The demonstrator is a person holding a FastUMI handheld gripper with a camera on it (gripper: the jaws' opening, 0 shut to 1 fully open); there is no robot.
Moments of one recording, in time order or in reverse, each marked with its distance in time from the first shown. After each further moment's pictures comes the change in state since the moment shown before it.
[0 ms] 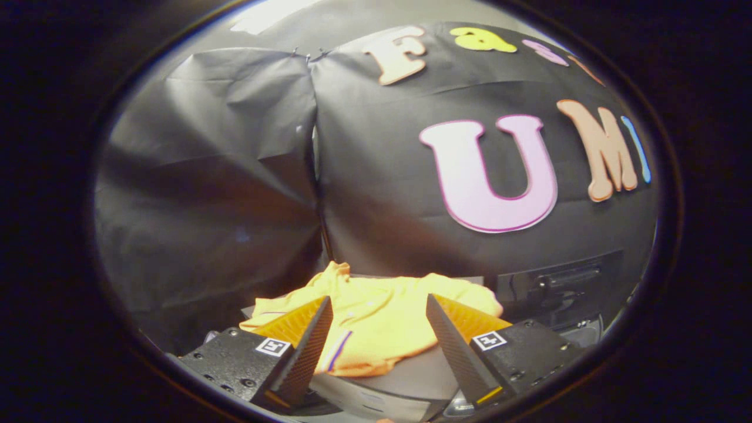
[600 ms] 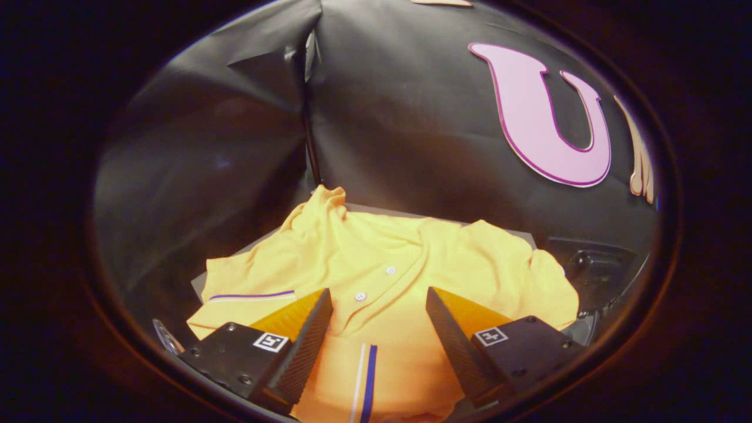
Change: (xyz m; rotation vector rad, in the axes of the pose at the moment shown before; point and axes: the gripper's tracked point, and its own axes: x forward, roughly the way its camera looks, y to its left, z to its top) arm 0.079 0.015 -0.080 -0.078 0.369 -0.091
